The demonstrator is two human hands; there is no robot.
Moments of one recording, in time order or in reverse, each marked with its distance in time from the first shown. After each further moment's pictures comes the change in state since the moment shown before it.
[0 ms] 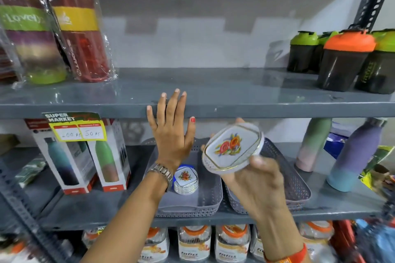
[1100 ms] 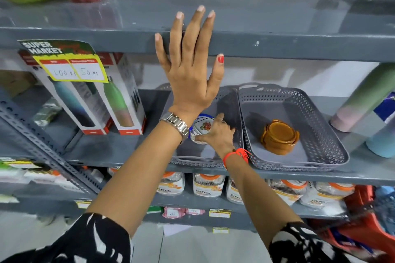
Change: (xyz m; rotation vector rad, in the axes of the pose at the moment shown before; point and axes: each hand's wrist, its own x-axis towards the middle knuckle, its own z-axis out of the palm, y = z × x) left_hand -0.001 -0.007 0.019 0.032 0.076 0.024; right_hand 0.092 0.182 -0.139 -1.791 0.289 0.642
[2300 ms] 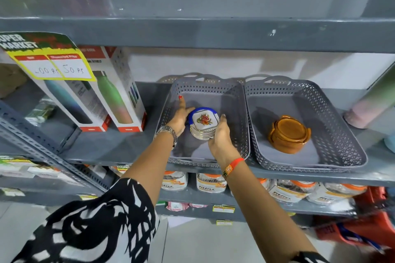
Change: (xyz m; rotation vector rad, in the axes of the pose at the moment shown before) left_hand -0.151 -0.070 0.077 -0.820 -1.150 -1.675; right_hand 0.014 -0.013 0.025 1.536 -0.140 0.566
